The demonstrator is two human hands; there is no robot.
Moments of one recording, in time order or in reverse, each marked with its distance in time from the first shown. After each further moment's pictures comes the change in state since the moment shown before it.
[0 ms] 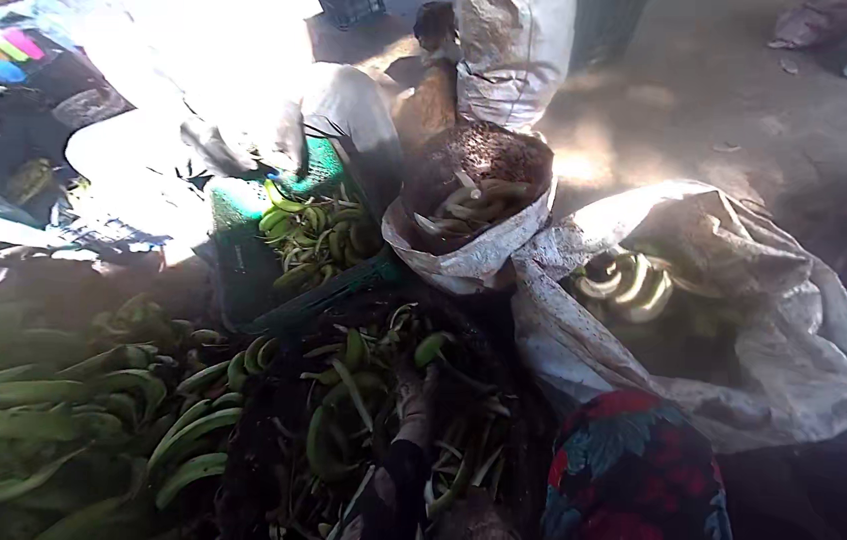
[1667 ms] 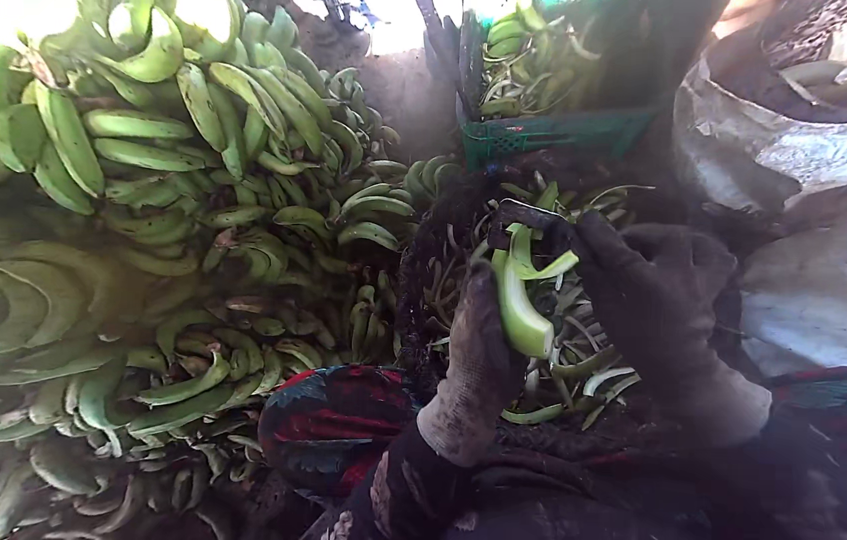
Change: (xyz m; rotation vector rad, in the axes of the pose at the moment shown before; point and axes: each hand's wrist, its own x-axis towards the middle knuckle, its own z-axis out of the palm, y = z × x) left_hand -0.170 0.012 -0.210 -0.326 0.227 0.163; right_hand 0.045 -0.045 -0.076 -0.277 1.140 -0.406
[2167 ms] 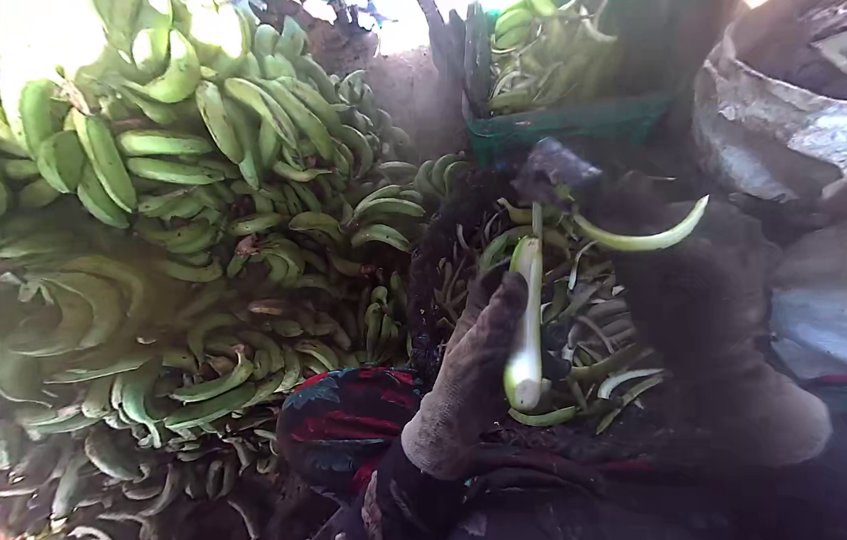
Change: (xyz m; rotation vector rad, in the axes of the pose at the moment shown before) left_hand -0.001 0.017 -0.017 -0.696 -0.216 -0.313; right_hand 0.011 0.000 -0.014 0.118 -0.042 0.148
